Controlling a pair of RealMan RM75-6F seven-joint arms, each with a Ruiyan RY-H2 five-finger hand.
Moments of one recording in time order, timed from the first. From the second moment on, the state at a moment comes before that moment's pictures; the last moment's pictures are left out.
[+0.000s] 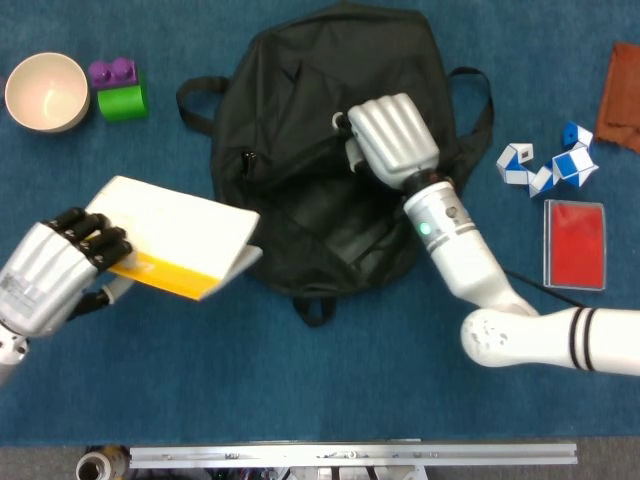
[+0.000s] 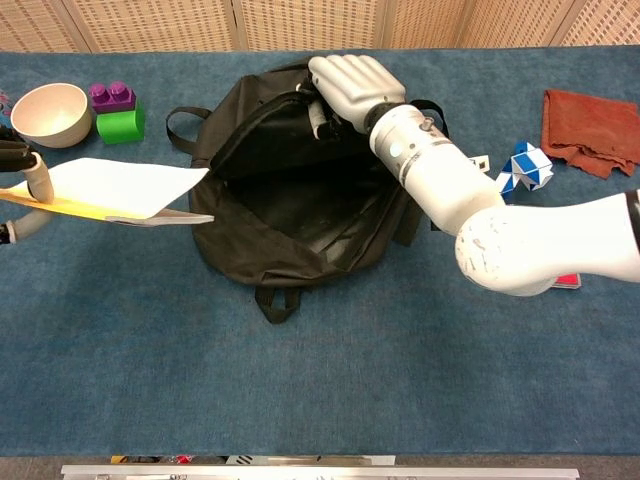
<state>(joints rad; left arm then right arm) -0.32 -1.33 0.09 -1.20 1.95 1.70 -0.15 0.96 -1.84 0.36 -1.42 -0.84 1.03 -0.63</state>
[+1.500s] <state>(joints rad) -0.60 -1.55 0.00 -1.27 1.95 1.48 -0.14 1.02 -1.89 0.49 -1.41 -0.83 1.13 -0.53</state>
